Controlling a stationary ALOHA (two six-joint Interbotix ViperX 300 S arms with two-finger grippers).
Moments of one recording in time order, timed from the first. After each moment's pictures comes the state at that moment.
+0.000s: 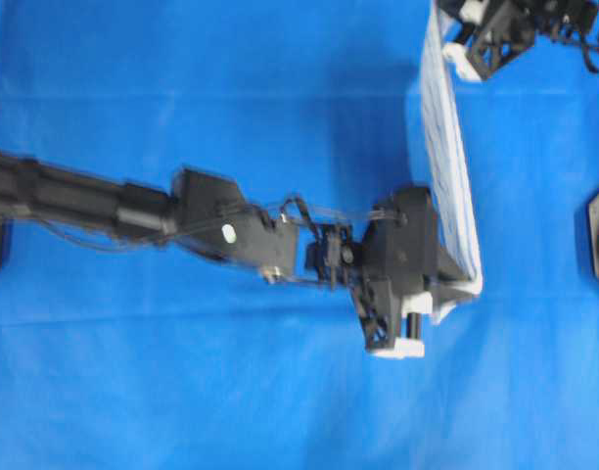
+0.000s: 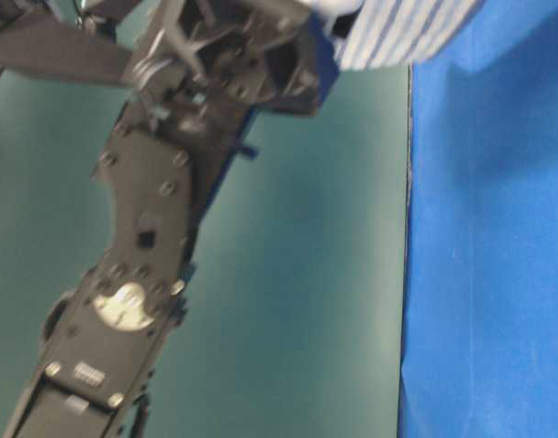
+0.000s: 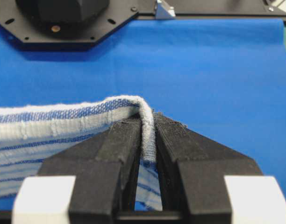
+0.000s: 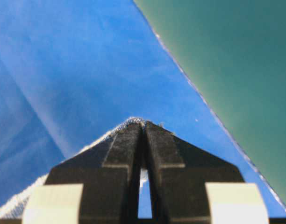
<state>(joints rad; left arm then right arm) -0.12 0.45 0.00 -0.03 -0.07 -0.03 -0.61 -0.34 0.78 -0.49 0.24 0.40</state>
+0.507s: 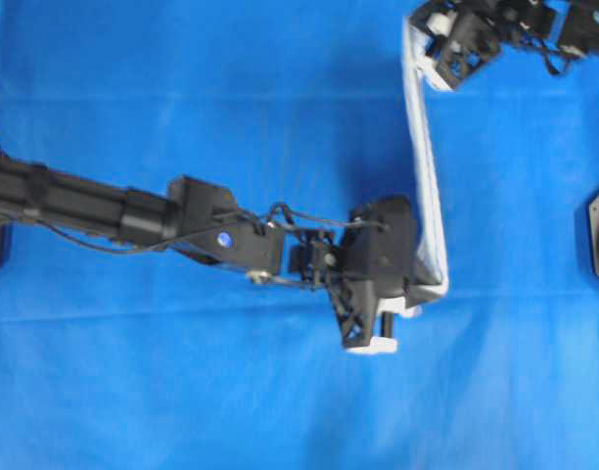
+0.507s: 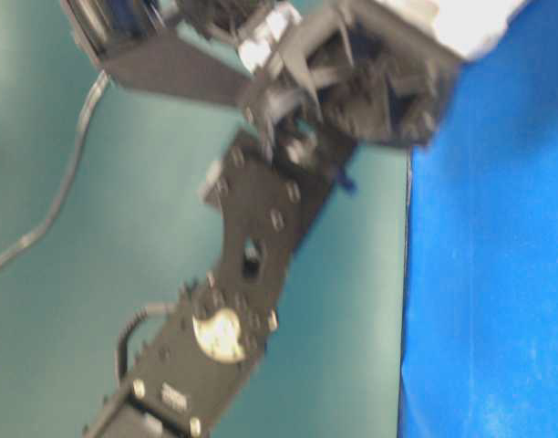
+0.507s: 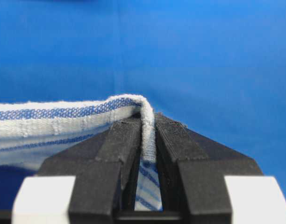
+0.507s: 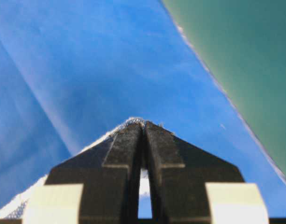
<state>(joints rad) -0.12 0.45 0.14 -0.03 -0.10 -0.06 -0.57 -0.14 0.69 -0.49 0.19 0.40</state>
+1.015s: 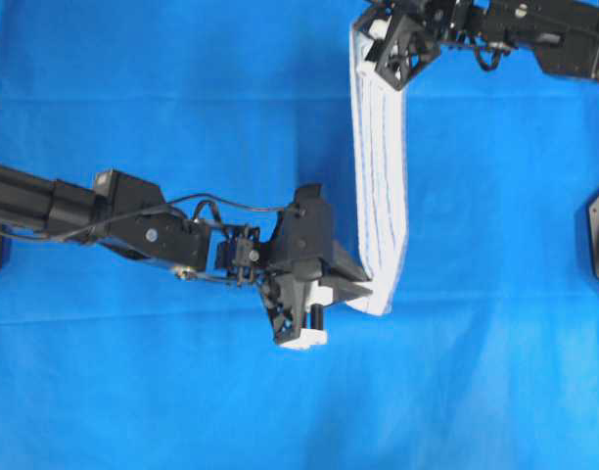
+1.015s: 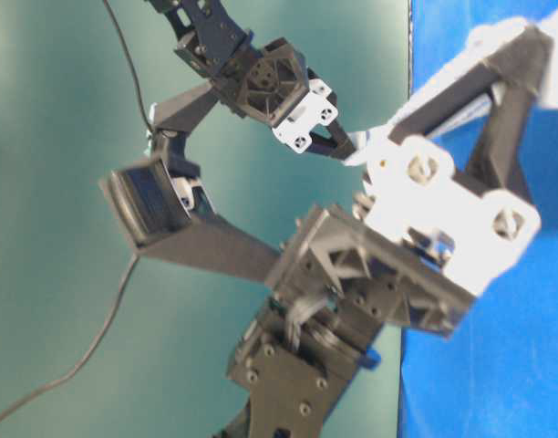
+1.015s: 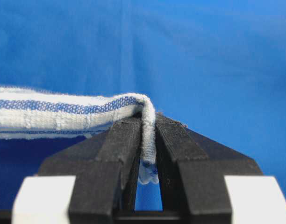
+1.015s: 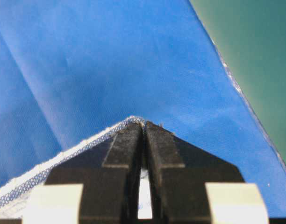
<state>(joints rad) -0.13 0.30 0.44 -0.03 -0.25 -0.17 -0.53 0.05 0.54 -0.49 0.17 0.41</state>
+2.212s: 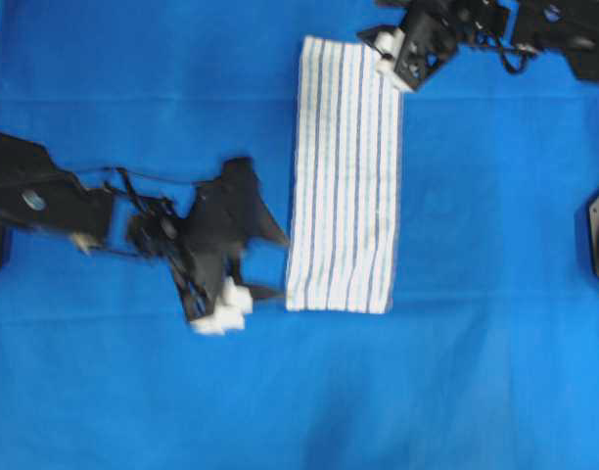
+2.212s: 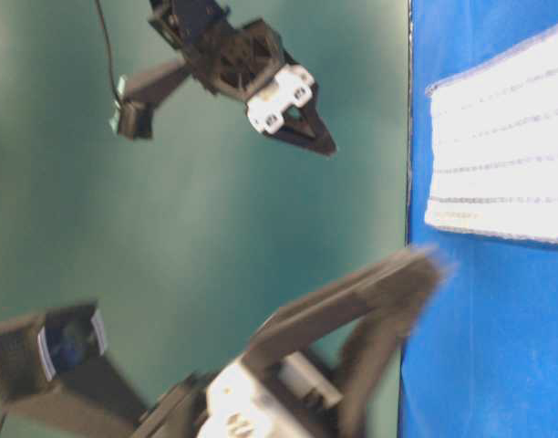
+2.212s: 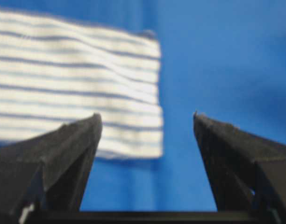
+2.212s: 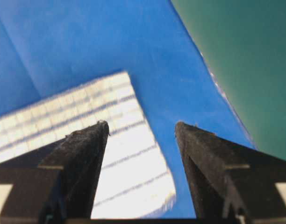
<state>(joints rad) -0.09 -0.09 0.65 -0.03 0.09 -0.16 -0.53 -0.10 0.64 -0.50 0.13 0.40</state>
